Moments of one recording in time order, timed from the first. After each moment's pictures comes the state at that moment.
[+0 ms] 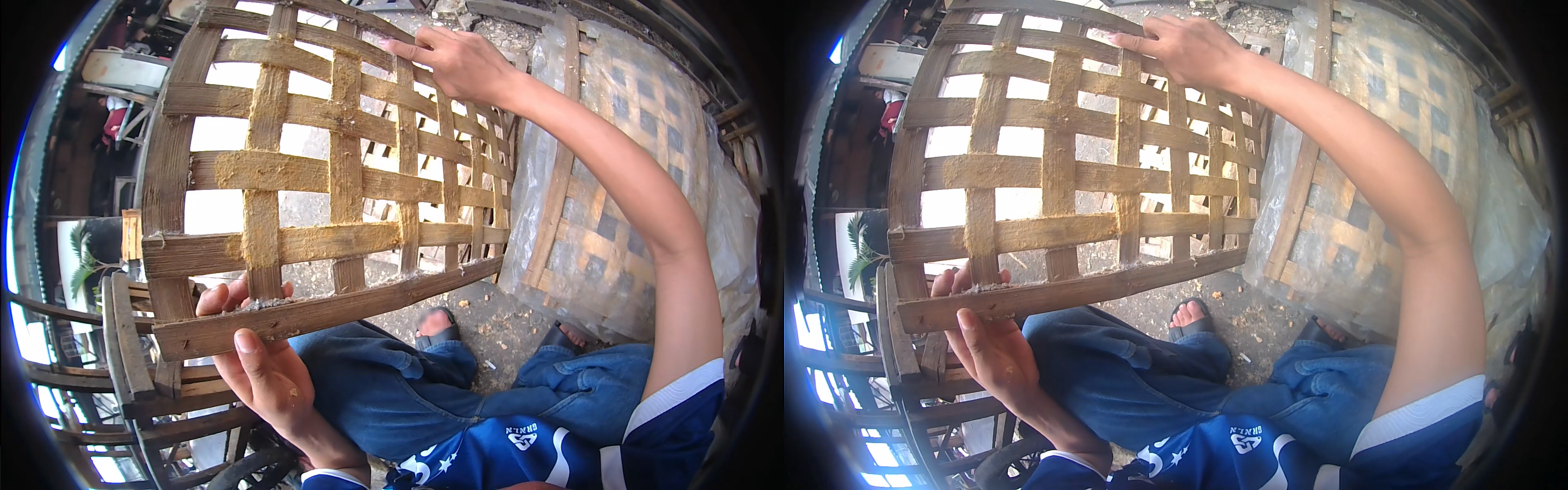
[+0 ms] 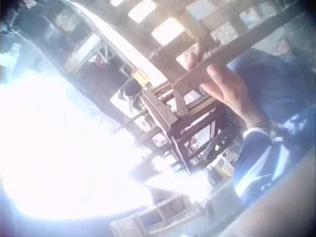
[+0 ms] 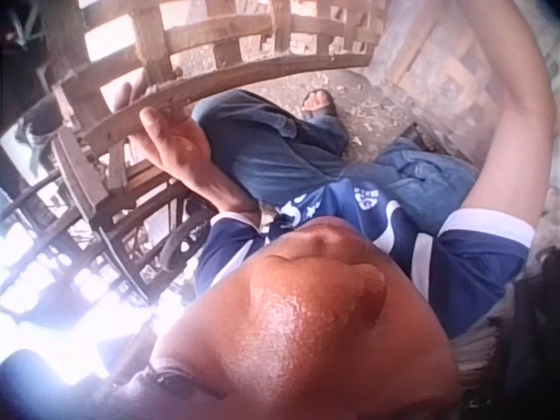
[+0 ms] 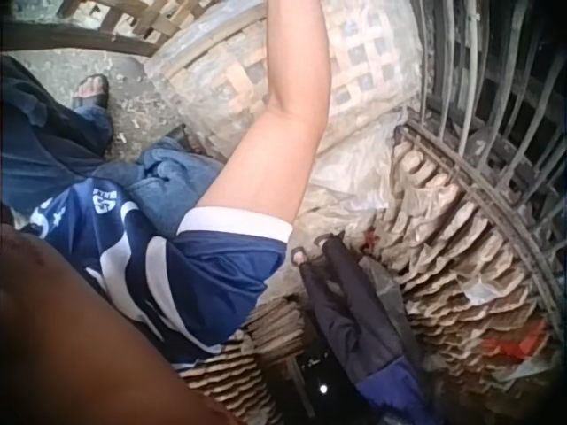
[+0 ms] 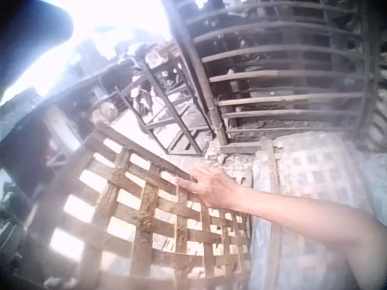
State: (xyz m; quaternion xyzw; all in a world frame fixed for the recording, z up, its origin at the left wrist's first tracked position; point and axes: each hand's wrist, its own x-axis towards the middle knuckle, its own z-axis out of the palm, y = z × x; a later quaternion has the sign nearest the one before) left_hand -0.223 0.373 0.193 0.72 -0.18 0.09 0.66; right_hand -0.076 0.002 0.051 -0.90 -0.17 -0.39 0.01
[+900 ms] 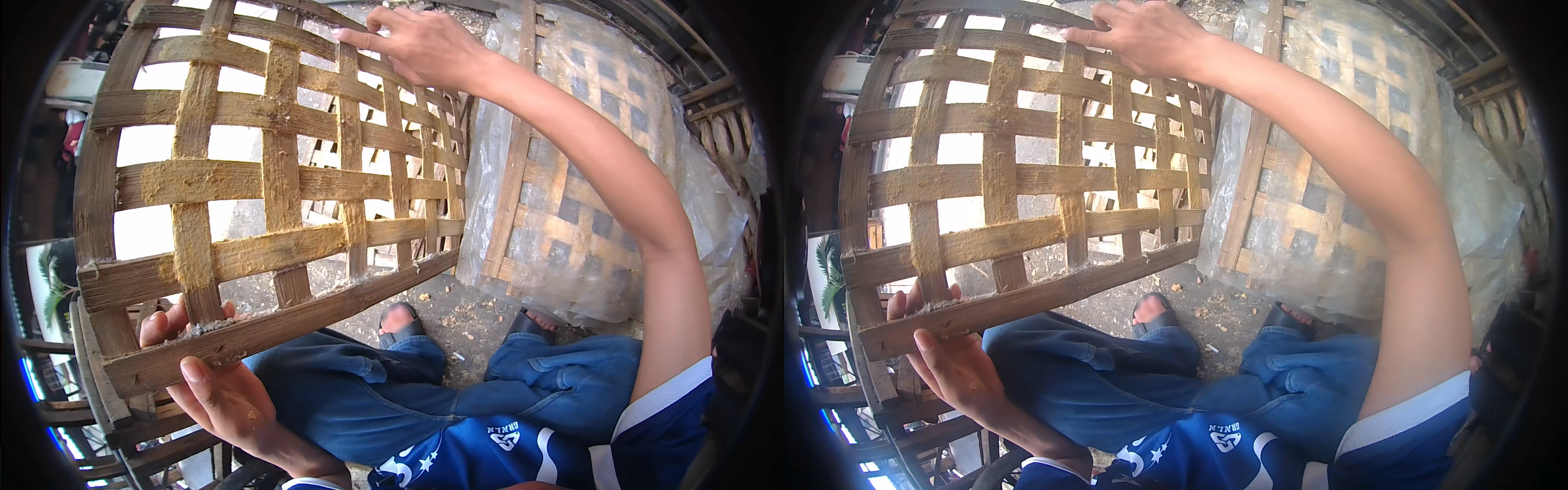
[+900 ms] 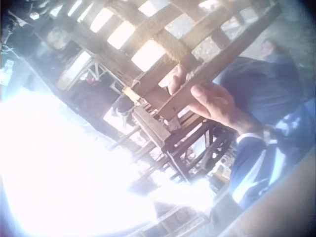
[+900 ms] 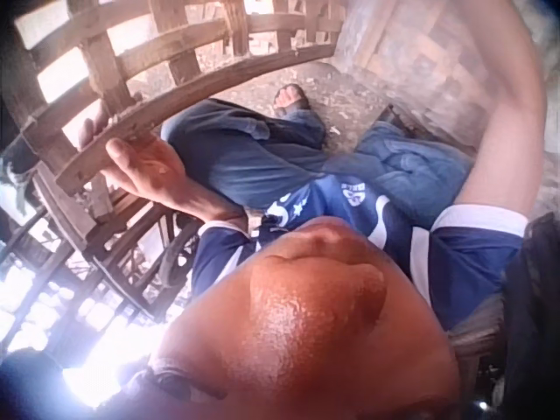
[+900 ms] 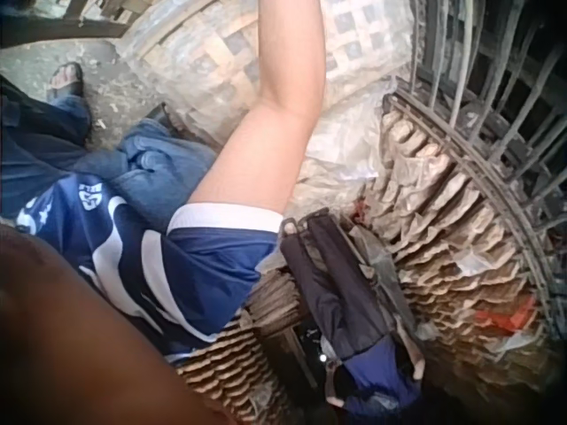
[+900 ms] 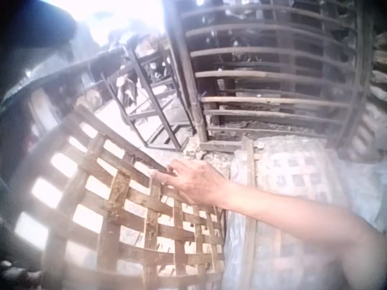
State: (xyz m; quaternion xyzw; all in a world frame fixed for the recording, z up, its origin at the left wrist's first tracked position) left_hand -0.225 0.378 0.192 0.75 -0.17 0.11 0.63; right_hand -0.106 -0.010 0.071 -0.90 -0.20 -0.39 -0.01
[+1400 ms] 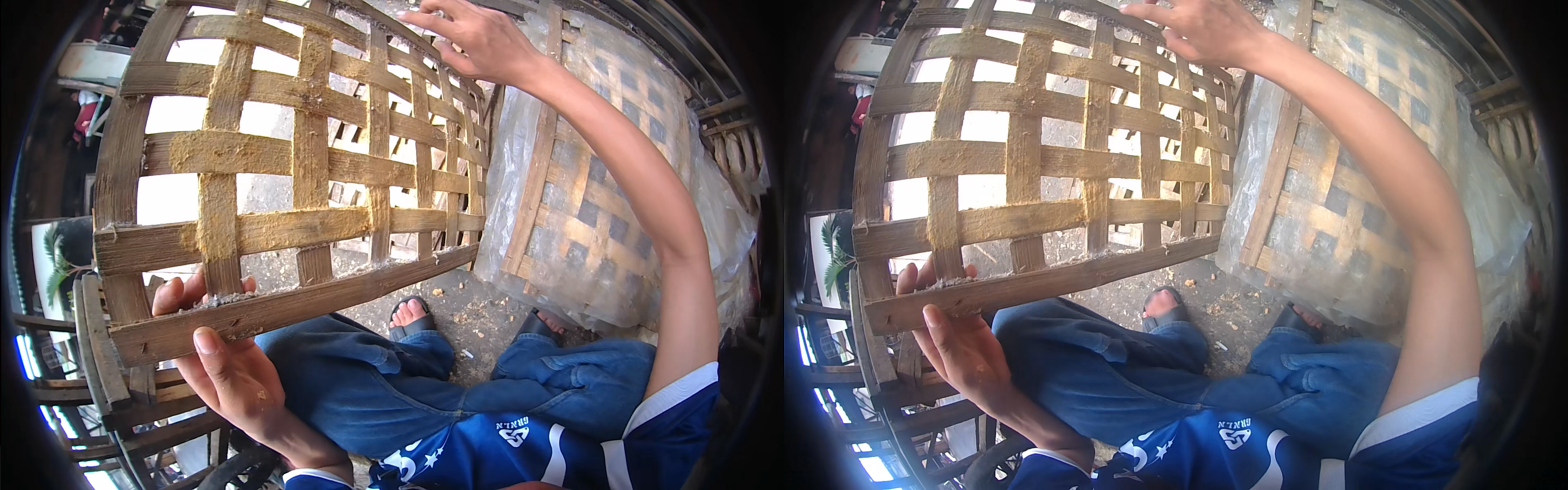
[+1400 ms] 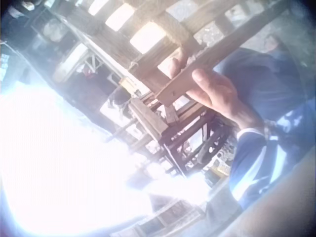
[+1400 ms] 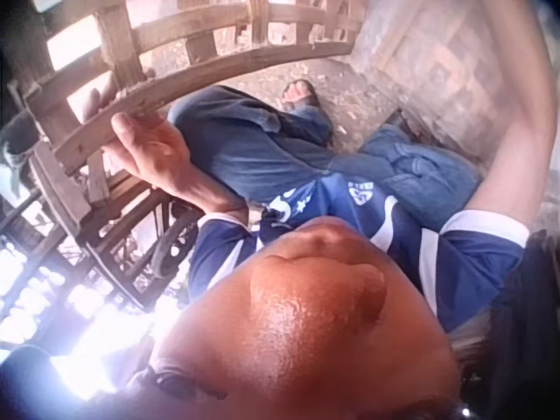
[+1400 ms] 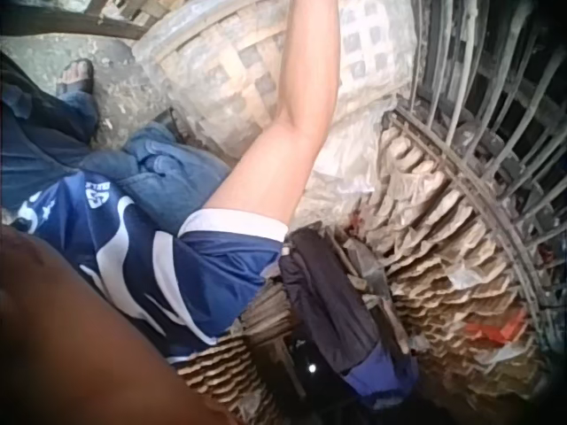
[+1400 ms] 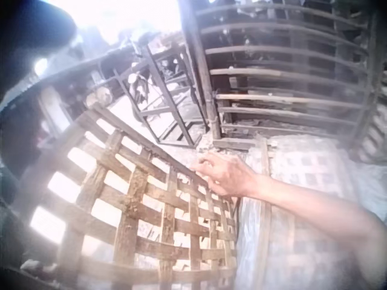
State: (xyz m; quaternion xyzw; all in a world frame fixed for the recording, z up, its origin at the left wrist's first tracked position) left_hand -0.222 0.372 0.188 0.74 -0.17 0.11 0.64; right_hand -0.123 -0.037 0.057 -0.90 -0.19 -0.40 0.04
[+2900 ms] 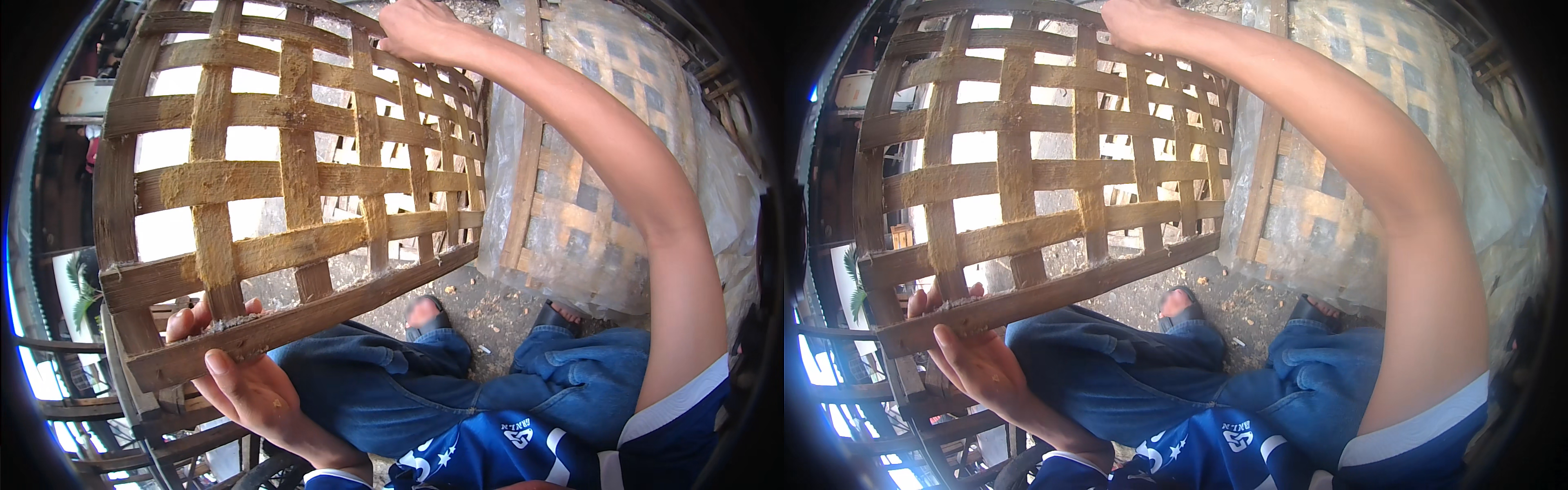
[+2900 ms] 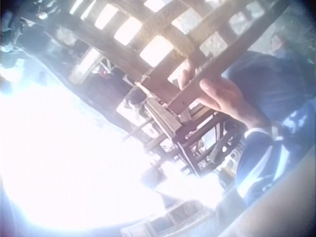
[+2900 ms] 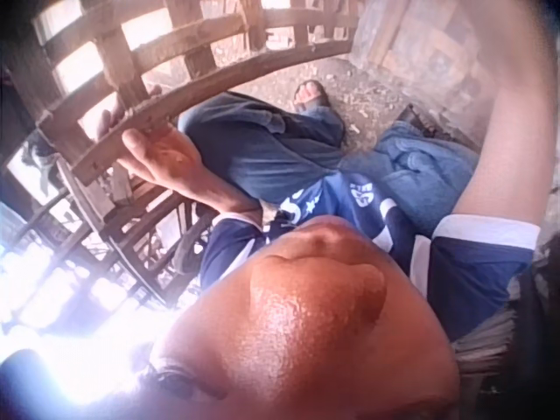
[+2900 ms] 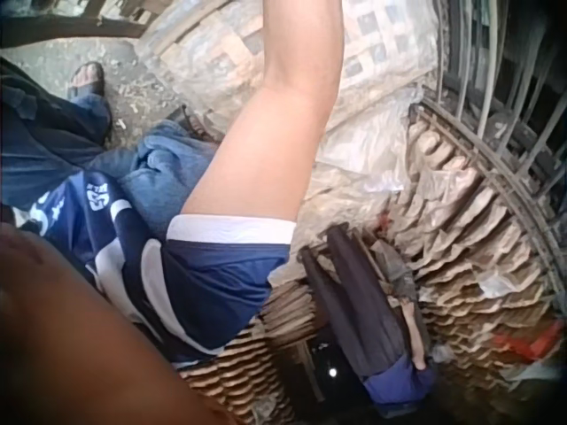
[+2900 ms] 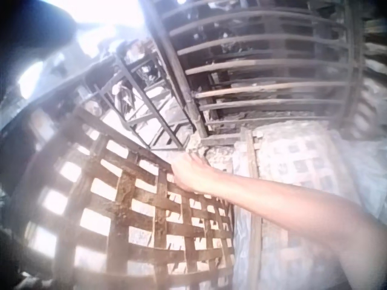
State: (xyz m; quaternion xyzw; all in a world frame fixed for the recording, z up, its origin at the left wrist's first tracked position) left_hand -0.226 0.375 0.194 0.73 -0.21 0.10 0.64; right_hand -0.084 0.007 0.100 -0.95 0.09 -0.16 0.26
